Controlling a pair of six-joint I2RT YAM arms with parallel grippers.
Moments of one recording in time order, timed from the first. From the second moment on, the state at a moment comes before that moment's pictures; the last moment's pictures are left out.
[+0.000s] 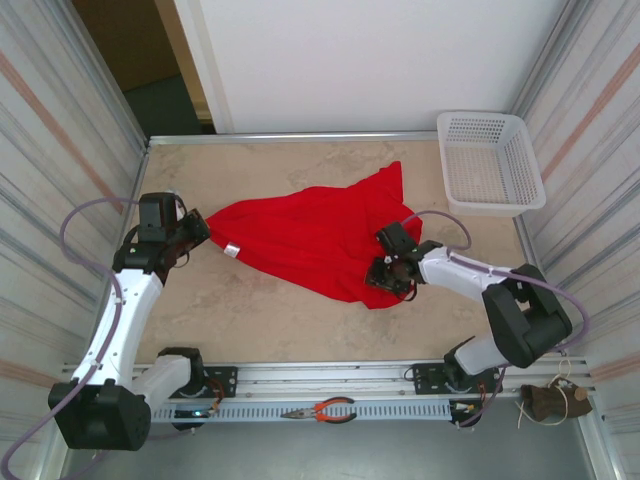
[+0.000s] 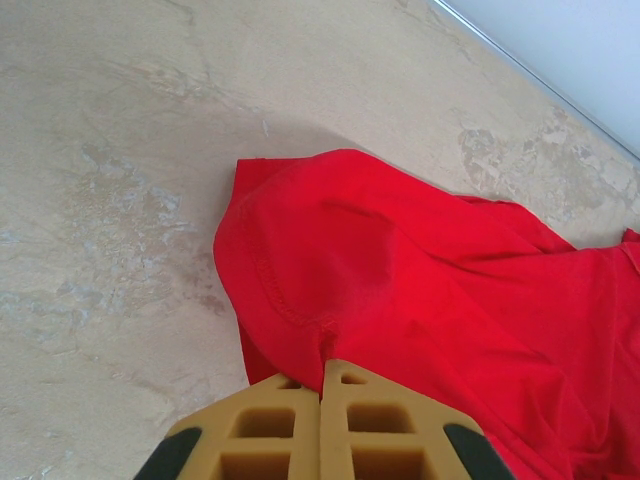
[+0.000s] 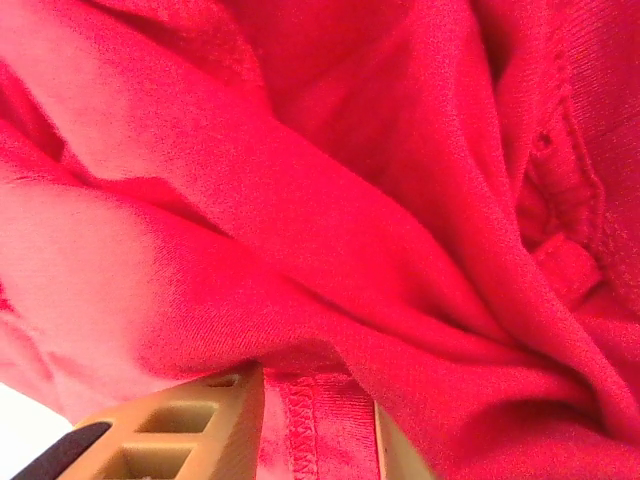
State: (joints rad) left arm -0.04 1.00 0.91 -0.64 0.05 -0.56; right arm 0.56 1.40 0.71 -0.49 -0.13 0.83
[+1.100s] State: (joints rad) left arm -0.04 1.19 1.22 -0.66 0.11 -0.57; right arm 0.24 1.31 1.30 -0.66 -0.26 0.73
